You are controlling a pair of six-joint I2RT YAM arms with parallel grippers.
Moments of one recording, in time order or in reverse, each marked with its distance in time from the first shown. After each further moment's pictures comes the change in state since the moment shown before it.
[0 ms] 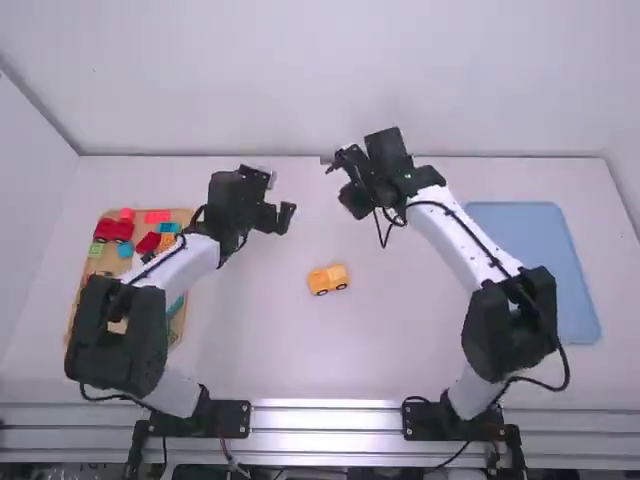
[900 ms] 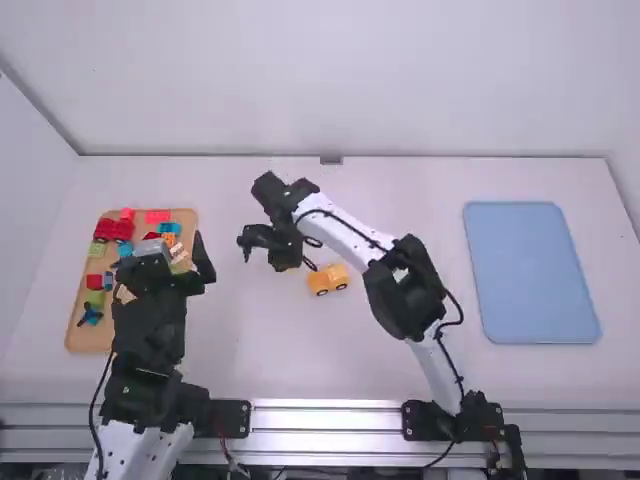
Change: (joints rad) left arm -0.001 -1.230 -0.519 -0.145 -0.583 -0.090; right arm 0.401 0.463 0.432 -0.412 0.006 -0.499
